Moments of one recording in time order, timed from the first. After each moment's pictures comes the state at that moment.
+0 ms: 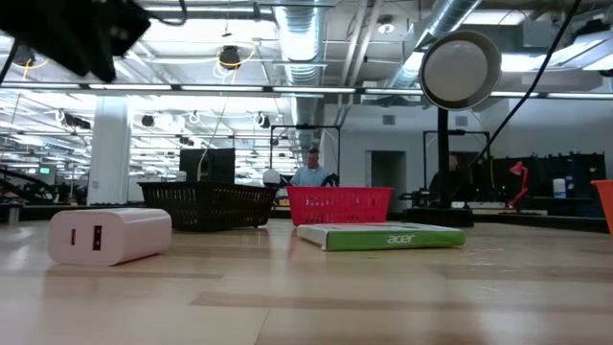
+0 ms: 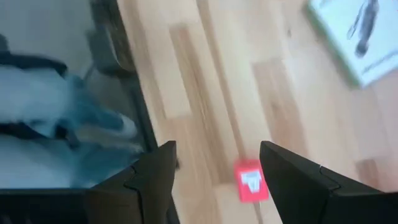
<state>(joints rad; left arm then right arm) -0.62 1.16 0.79 -0.60 -0.38 -0.22 0.82 2.02 1.88 -1.22 0.22 1.02</state>
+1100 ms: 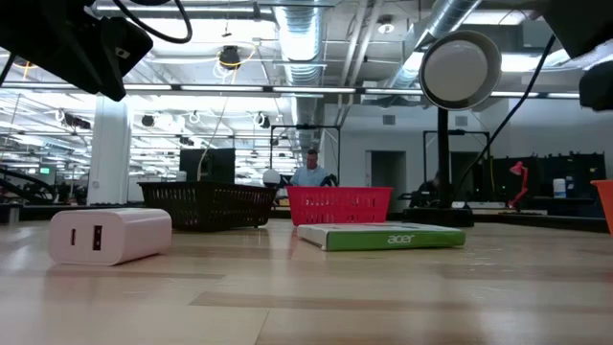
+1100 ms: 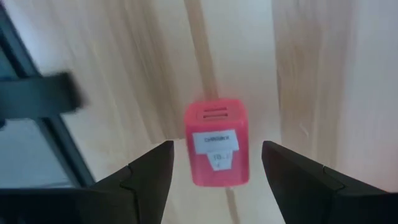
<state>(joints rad) -0.62 1.18 0.73 -0.45 -0.38 -0.29 0.74 2.02 1.45 -0.98 -0.11 0.89</state>
